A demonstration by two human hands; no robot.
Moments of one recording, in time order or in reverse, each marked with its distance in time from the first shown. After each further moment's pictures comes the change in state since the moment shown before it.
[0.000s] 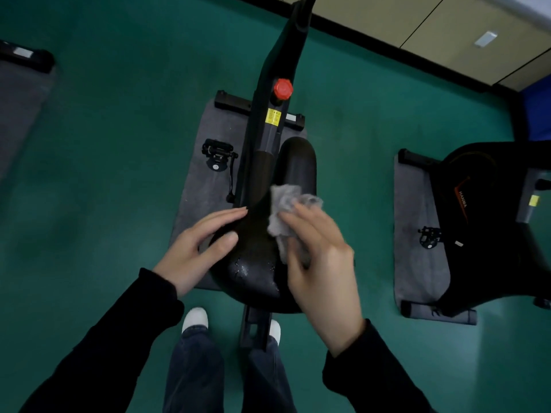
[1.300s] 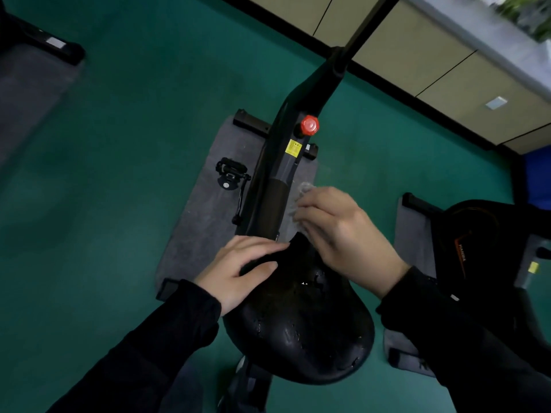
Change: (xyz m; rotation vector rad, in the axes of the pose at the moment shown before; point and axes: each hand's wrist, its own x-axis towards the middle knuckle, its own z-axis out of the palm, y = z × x) left_hand 0.041 -0.005 0.003 0.095 -0.006 0.009; right_hand 0.130 0.028 -0.005 -0.281 -0.364 -0.614
